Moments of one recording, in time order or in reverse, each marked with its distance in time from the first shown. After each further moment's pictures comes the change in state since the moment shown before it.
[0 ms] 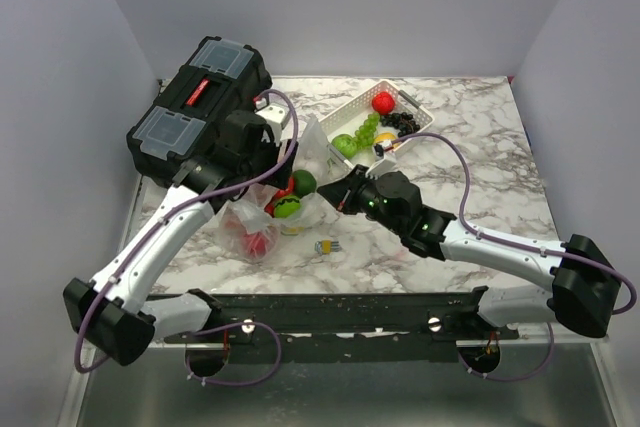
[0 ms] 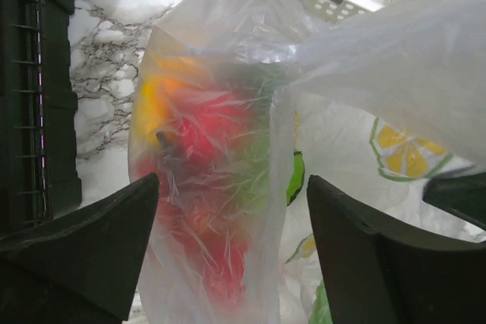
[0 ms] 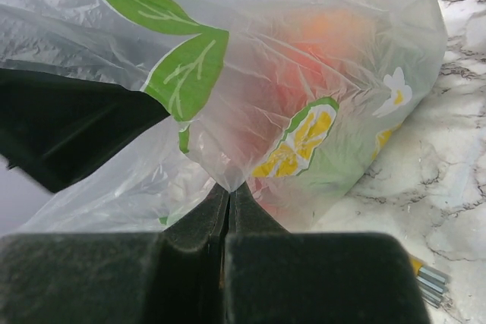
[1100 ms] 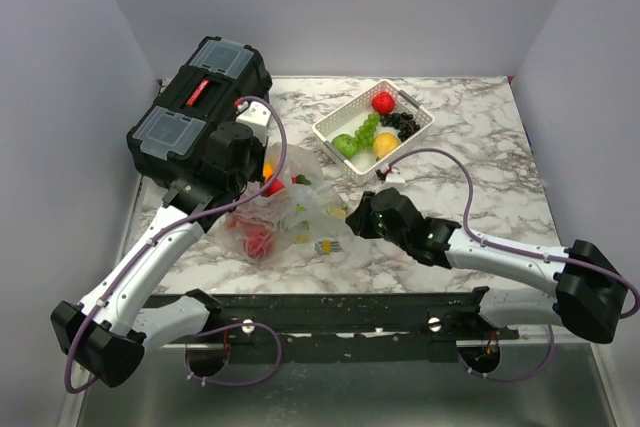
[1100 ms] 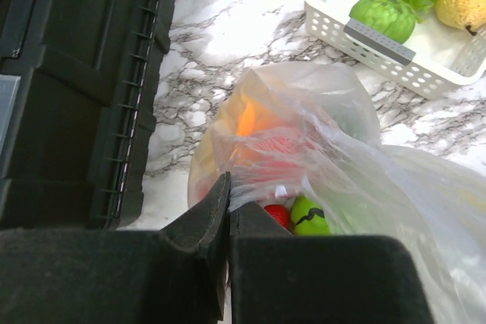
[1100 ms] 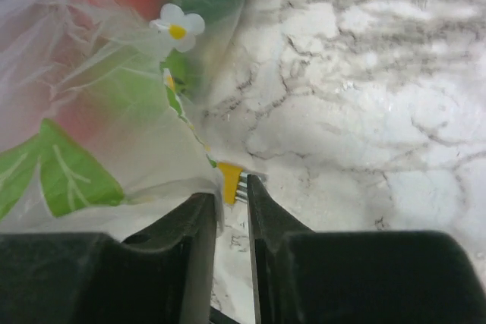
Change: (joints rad) left arm 0.000 -0.085 -0.101 0.136 -0.224 0.034; right arm 0.000 -0.047 -0.138 -0.307 0.099 -0.108
